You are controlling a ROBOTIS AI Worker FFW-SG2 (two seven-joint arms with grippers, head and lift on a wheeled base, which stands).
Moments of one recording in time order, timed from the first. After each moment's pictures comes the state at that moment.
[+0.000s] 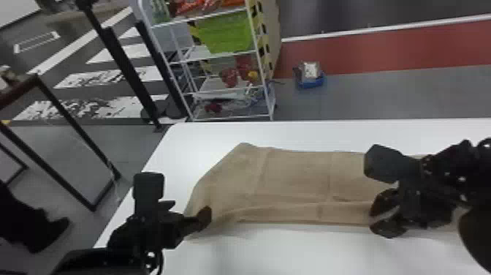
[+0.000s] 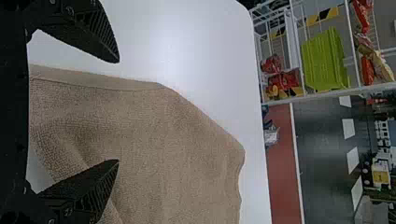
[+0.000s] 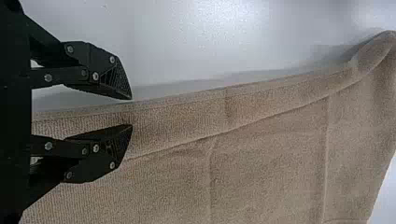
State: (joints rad) left arm 0.38 0.00 0.35 -2.27 -0.30 0.94 -0.47; right arm -0.32 -0.31 0.62 -1.74 0.71 0.73 1.36
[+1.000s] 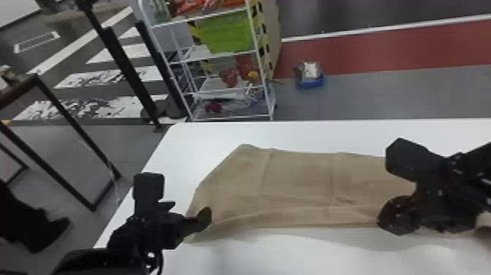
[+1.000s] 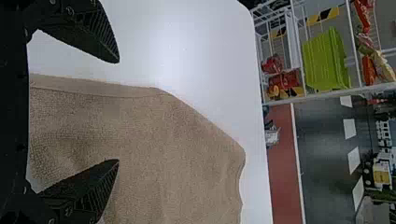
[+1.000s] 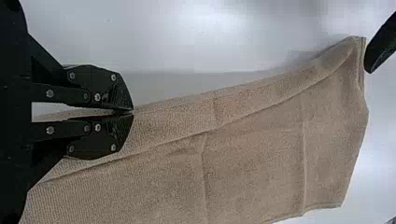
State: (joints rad) left arm 0.38 0.00 0.35 -2.27 -0.31 0.94 -0.47; right arm -0.26 -0.41 0.58 -1.91 0.61 0.80 1.36
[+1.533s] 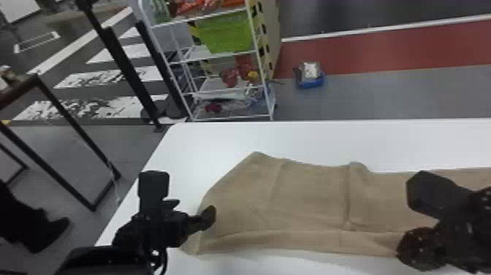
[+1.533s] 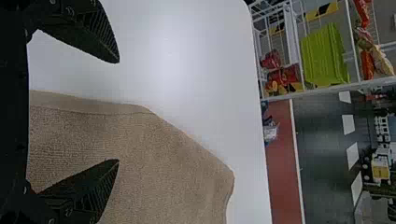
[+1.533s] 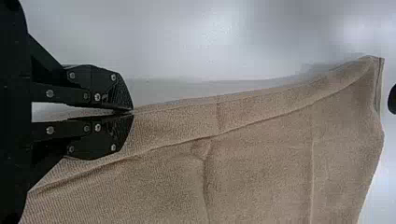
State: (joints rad) left arm 0.37 0.00 0.33 -2.27 -0.31 0.94 -0.47; right arm -0.14 -0.52 0.58 -2.07 0.60 0.85 1.36
